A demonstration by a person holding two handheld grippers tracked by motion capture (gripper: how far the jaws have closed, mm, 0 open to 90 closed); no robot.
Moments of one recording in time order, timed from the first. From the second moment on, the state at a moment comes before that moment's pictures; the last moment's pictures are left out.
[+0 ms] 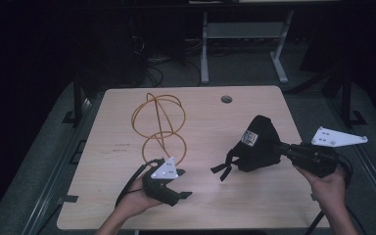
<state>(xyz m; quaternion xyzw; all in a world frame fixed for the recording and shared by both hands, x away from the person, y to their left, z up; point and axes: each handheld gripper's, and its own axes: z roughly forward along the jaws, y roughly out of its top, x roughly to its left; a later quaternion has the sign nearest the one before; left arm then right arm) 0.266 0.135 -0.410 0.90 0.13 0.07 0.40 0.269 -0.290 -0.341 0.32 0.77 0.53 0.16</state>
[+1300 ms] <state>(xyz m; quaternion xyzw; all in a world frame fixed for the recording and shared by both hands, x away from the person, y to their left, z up) 0.268 0.133 -0.418 0.90 0.14 0.07 0.41 0.323 -0.233 -0.261 0.26 0.80 0.52 0.15</state>
